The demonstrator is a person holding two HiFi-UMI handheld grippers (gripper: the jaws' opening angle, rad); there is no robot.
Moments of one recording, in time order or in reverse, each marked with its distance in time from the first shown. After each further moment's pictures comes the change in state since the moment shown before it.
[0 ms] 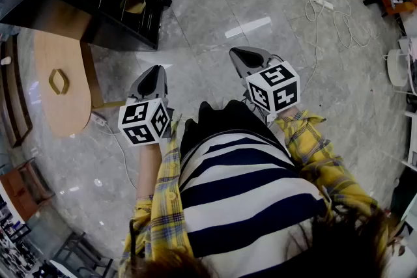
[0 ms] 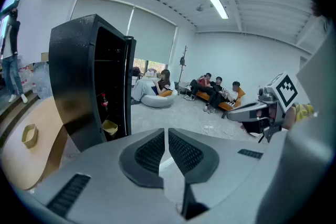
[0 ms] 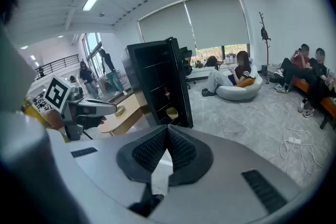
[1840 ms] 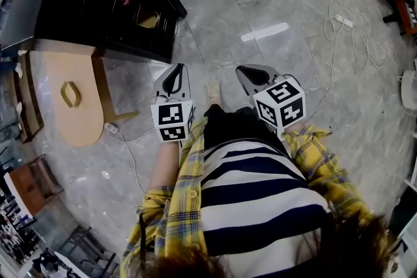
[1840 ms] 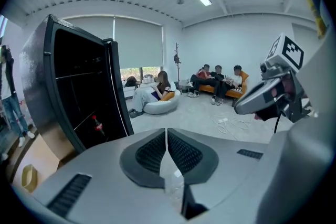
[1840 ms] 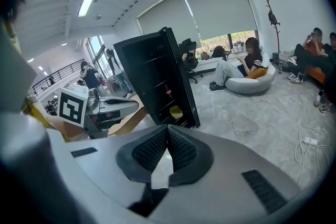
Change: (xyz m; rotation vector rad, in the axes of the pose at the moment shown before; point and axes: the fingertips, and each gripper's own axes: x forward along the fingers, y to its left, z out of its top) left arm 0.128 0.010 0.046 0.240 -0.045 0.070; right arm 0.074 -0.051 0.030 0.045 0.068 0.120
